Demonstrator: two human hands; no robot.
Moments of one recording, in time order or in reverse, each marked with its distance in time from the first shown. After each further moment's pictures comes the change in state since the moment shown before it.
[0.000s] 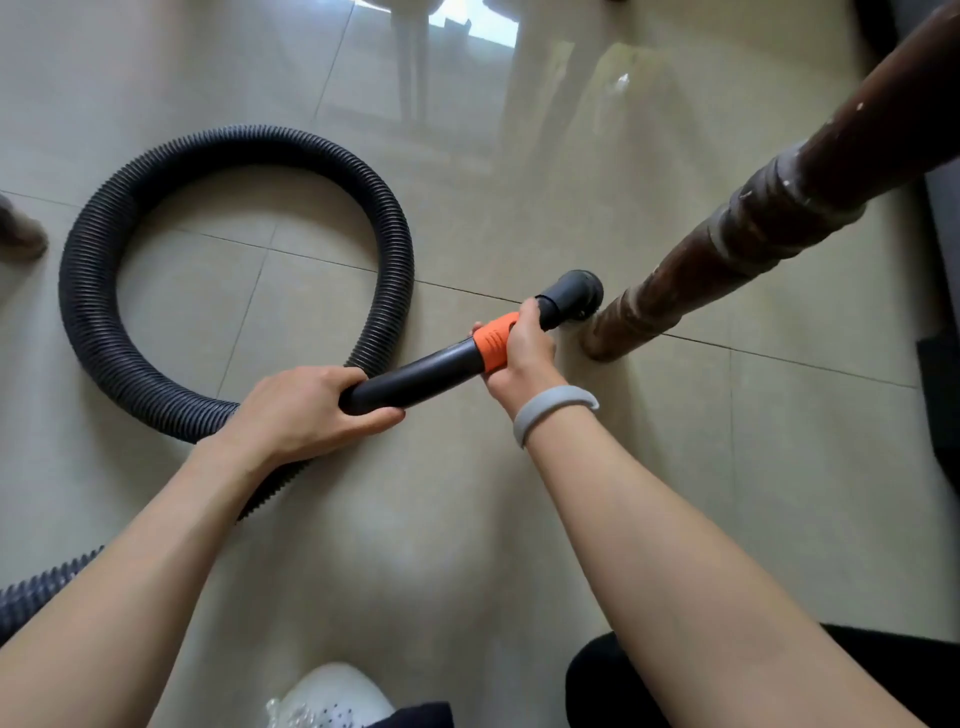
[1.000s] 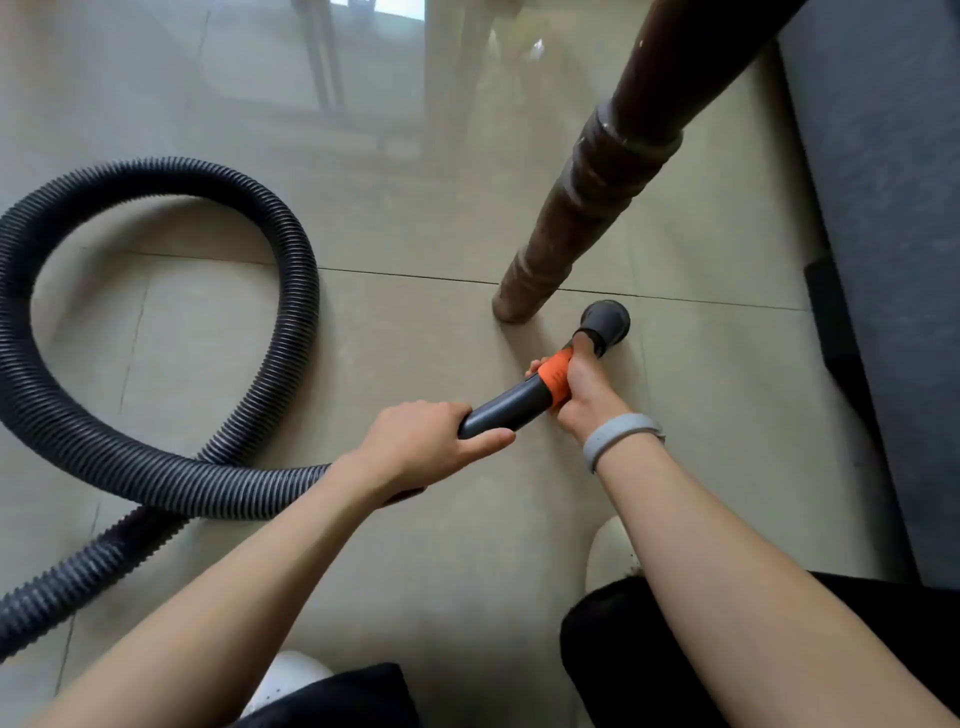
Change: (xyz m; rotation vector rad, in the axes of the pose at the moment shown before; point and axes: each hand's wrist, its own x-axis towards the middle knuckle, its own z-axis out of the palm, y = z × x) left_hand 0.002 0.158 0.062 0.081 -0.279 0.203; right_hand 0.017 -0.039 -0.153 0.014 0.209 -0.032
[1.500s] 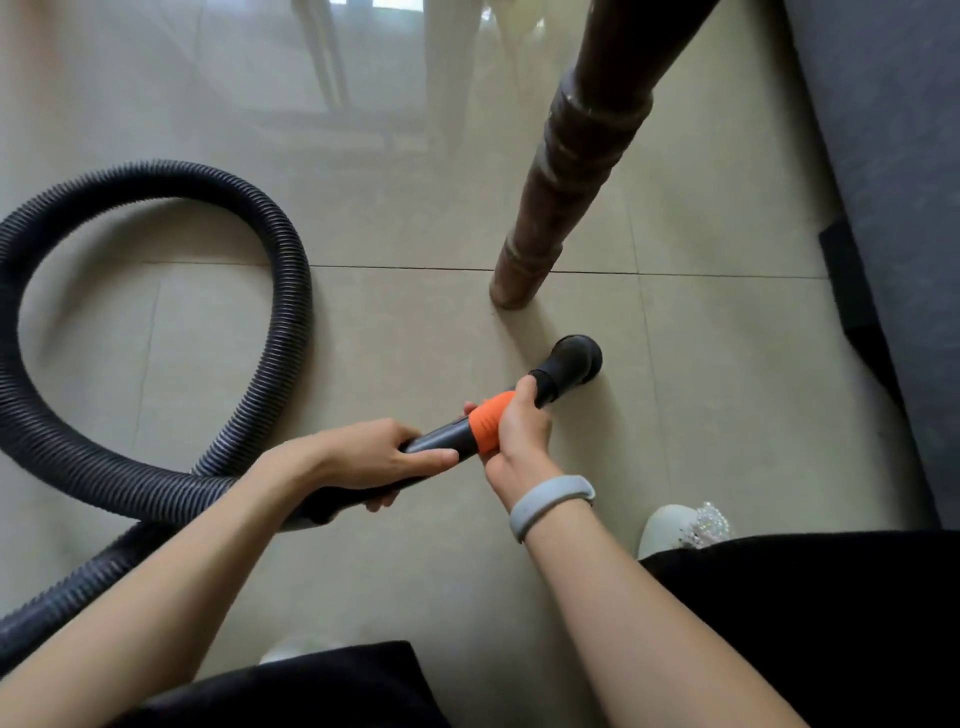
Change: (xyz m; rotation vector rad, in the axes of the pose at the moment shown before) left_hand -0.027 -0.036 -0.010 -0.390 -0.463 -0.115; right_hand -0.047 0.068 0.005 0.018 -0.024 0.119
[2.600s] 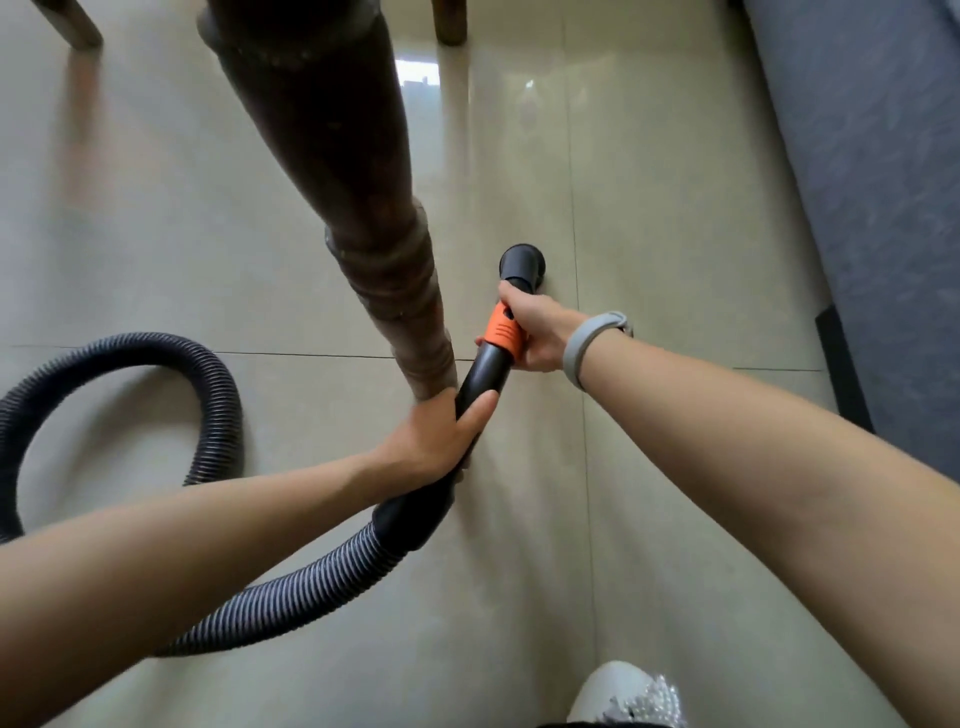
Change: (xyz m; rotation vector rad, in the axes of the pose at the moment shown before) left_hand 0.108 0.188 -0.002 -0.294 0.628 0.070; right_hand 0.100 -0.245 0.007 -0.464 -0.525 0.020
